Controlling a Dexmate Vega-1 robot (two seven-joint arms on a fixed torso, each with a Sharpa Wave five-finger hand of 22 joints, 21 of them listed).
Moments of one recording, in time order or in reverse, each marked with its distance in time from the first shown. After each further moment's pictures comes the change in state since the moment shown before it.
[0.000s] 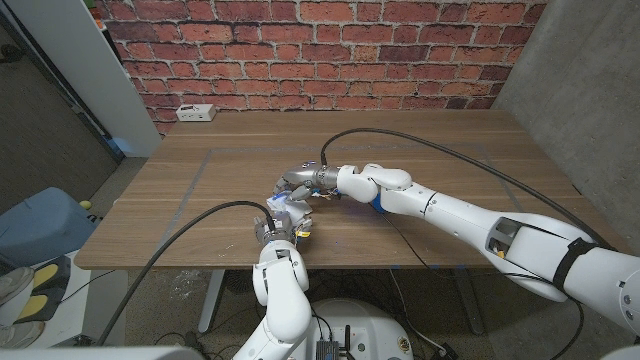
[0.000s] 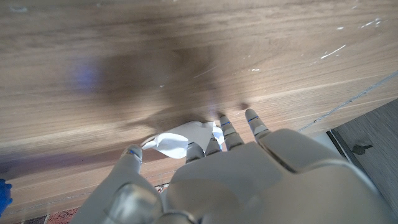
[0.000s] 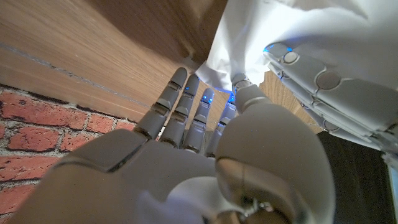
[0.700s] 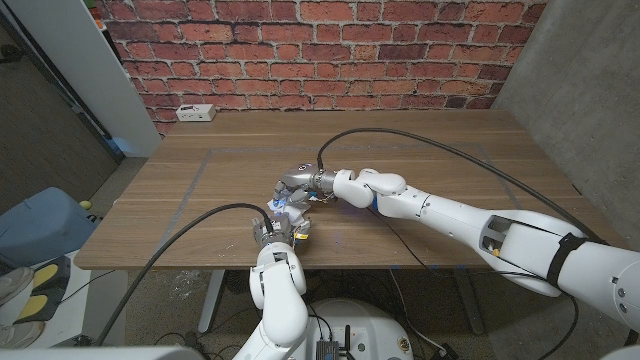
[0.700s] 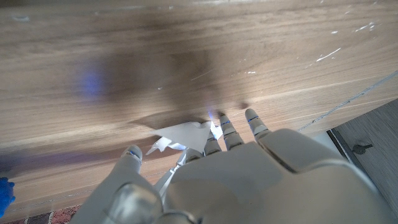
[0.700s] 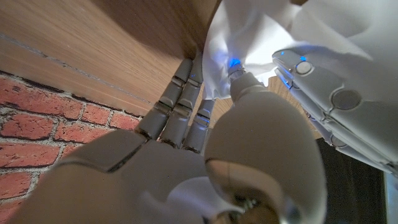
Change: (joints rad) left arm 0.026 0.001 -0.016 -0.020 -0.009 -0.017 0.031; left_hand 0.000 0.000 -0.008 0.008 0.004 -0.012 -0.001 0.000 0.000 -0.003 0.002 0.000 0.000 -0.007 -0.007 0.000 0.000 0.000 0.000 0.000 0.000; right arm 0.022 0.016 -0.068 0.074 -0.037 -0.034 -0.077; right_hand 0.236 -0.063 -0.035 -0.017 -0.002 0.141 -0.017 0.017 -0.001 0.240 0.006 0.076 -0.007 0.265 -0.055 0.166 0.124 0.113 -0.034 0.172 0.037
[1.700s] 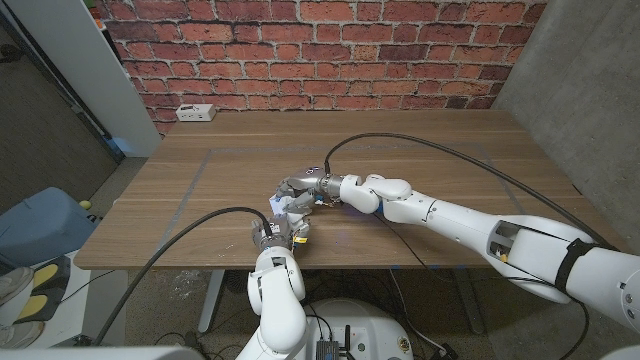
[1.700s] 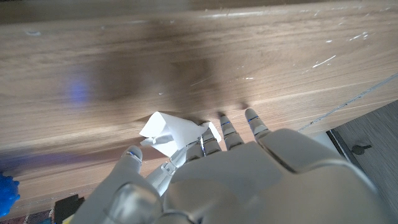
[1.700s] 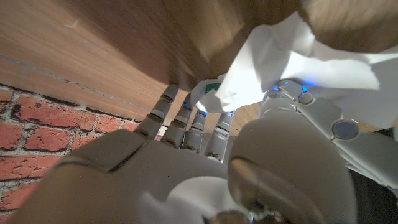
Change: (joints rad) left arm 0.021 0.007 0.002 -0.015 -0.013 0.006 0.037; left_hand 0.000 0.000 -0.008 0.015 0.005 -0.018 0.003 0.003 0.000 -0.010 0.003 0.000 0.000 -0.005 -0.005 0.000 -0.004 0.000 0.000 0.000 0.000; right arm -0.034 -0.046 0.024 -0.046 0.029 -0.018 -0.033; right_hand -0.497 -0.118 -0.267 0.228 0.093 -0.478 0.070 -0.107 0.006 -0.557 0.029 -0.144 -0.040 -0.582 0.068 -0.317 -0.205 -0.473 0.219 -0.132 -0.077
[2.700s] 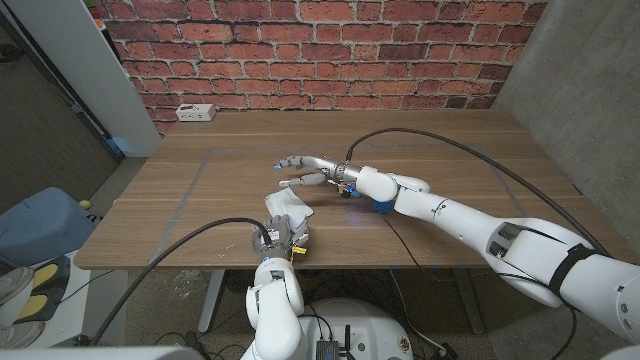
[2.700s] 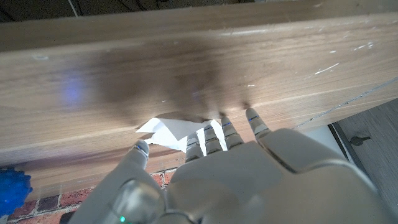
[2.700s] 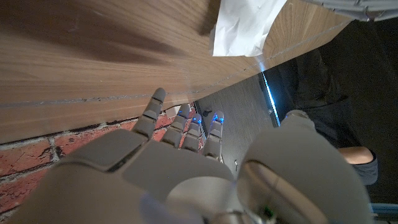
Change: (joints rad) left arm 0.059 0.045 0.008 -0.026 -0.166 -0.023 0.309; left_hand 0.063 0.063 0.031 0.007 0.000 -0.053 -0.043 0.016 0.157 -0.046 0.039 0.007 0.010 -0.040 0.021 -0.006 -0.007 0.000 0.011 0.000 0.000; right arm -0.043 0.049 0.185 0.195 0.435 0.298 0.028; right_hand -0.157 0.000 -0.084 0.067 0.036 -0.187 0.030 0.012 -0.001 -0.125 0.034 0.012 -0.009 -0.118 0.030 0.013 -0.016 -0.060 0.043 -0.066 -0.001
